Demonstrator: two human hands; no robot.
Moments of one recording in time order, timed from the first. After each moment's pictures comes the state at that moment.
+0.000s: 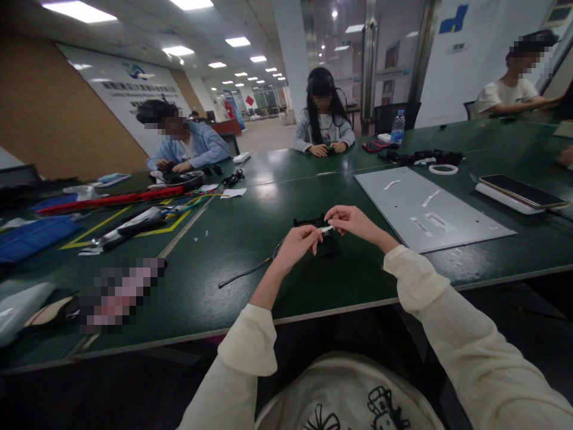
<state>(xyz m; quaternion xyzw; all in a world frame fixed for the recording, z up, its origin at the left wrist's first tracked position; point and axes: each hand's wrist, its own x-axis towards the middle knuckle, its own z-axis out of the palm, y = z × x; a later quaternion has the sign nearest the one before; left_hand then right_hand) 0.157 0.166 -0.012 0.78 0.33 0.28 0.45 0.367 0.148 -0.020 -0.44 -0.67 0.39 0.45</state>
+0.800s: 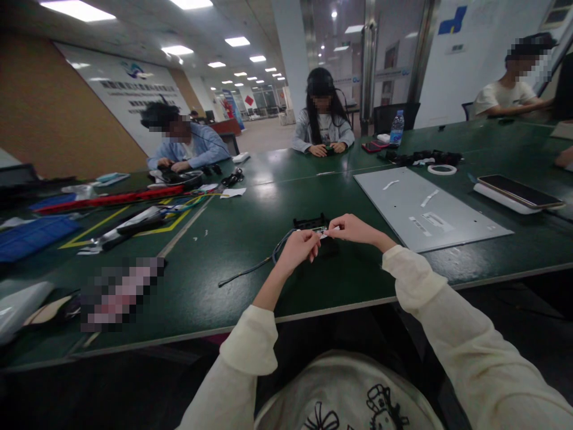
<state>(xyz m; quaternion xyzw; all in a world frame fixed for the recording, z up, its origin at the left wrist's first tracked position) 0.158 0.162 -0.021 0.77 0.40 0.24 0.43 0.365 0.142 -0.020 -0.47 -0.76 0.33 0.32</state>
